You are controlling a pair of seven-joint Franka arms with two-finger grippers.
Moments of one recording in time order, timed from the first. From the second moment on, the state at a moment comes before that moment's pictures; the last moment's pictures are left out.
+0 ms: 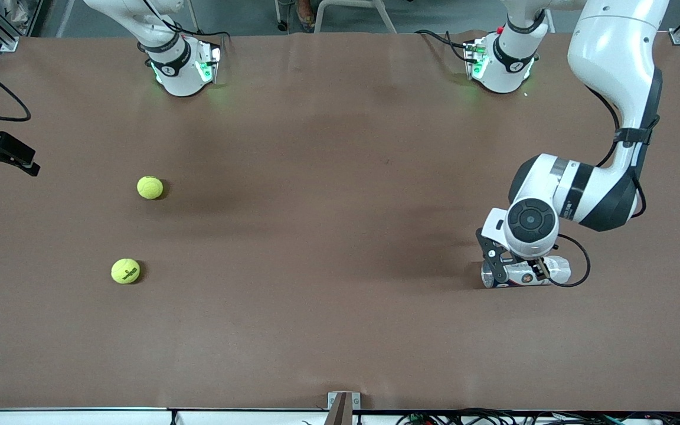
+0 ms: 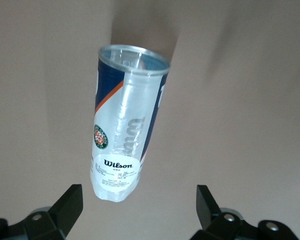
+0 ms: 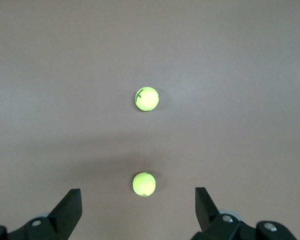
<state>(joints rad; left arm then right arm) -0.12 0.56 -0.19 -1.60 0.54 1.91 0.78 -0.07 -0.05 -0.02 -1.67 -0.02 1.69 -0.03</state>
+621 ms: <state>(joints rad) -0.12 0.70 -0.18 -1.59 0.77 1.92 0.74 -0.06 -0.05 -0.02 -1.67 -0.02 1.69 -0.03</state>
